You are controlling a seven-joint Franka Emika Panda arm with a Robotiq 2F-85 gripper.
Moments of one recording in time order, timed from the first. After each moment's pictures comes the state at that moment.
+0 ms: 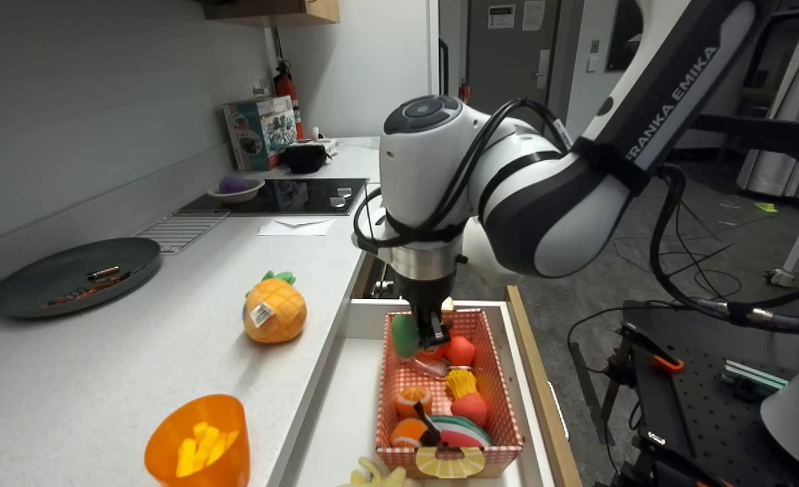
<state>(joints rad) 0.26 0.23 -0.06 -2.34 -0.46 2.58 -0.06</state>
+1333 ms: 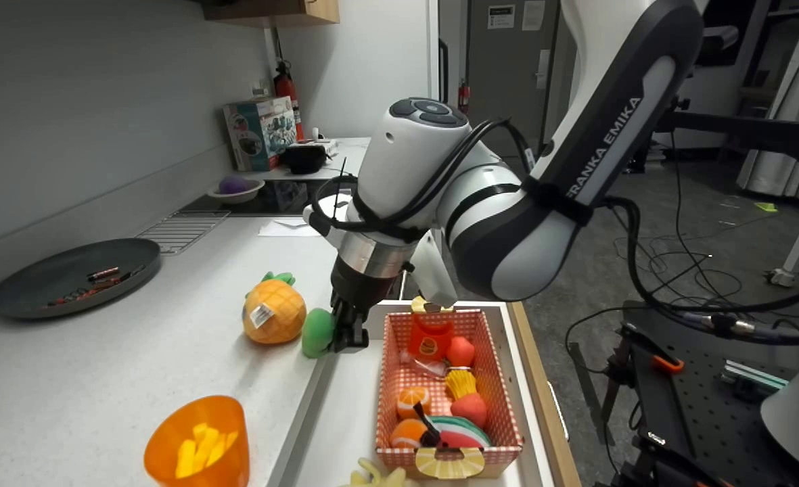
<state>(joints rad) 0.22 0.37 -0.03 -2.23 -0.47 3.03 -0.03</state>
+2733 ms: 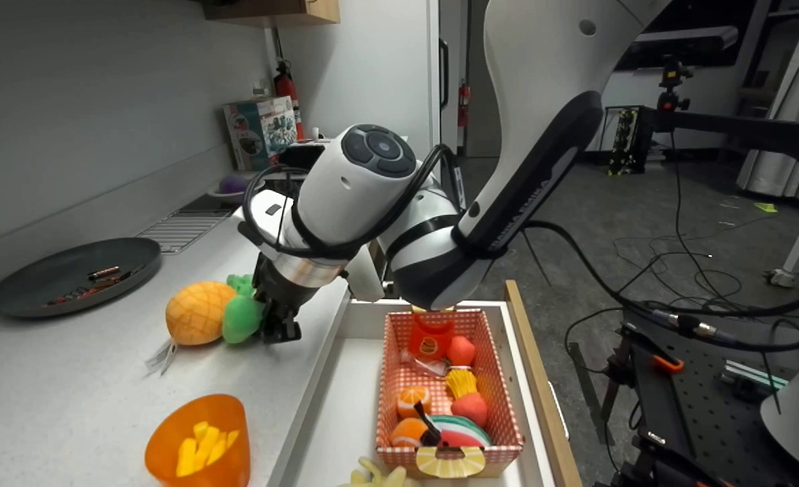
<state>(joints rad) 0.52 0.62 -0.40 -1.91 -0.75 3.21 0.07</state>
